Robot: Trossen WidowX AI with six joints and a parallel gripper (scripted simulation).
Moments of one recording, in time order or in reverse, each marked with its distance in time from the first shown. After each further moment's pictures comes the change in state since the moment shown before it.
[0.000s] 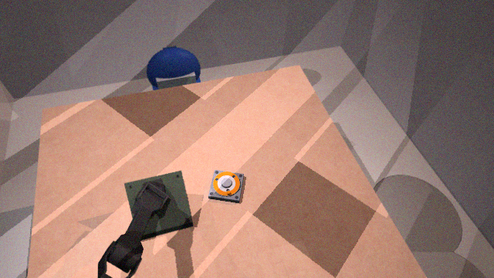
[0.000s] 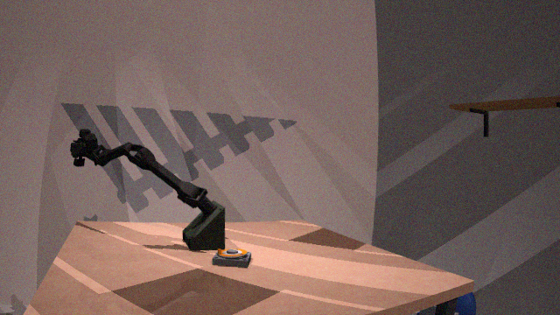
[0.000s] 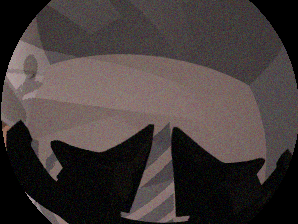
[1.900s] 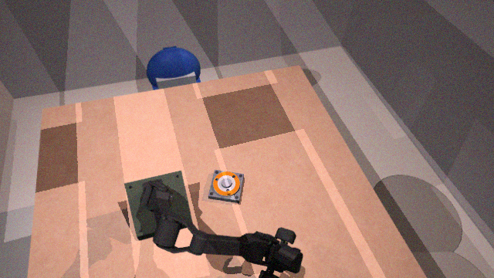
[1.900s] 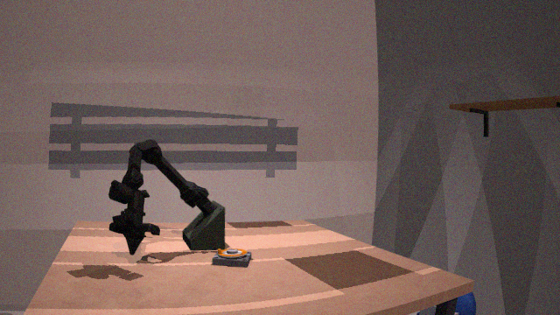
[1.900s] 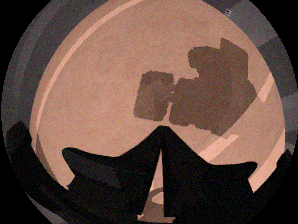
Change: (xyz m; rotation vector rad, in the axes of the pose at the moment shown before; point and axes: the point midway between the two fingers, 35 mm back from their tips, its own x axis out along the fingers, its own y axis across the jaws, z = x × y) arm -0.759 0.072 0.344 0.395 -0.248 2.015
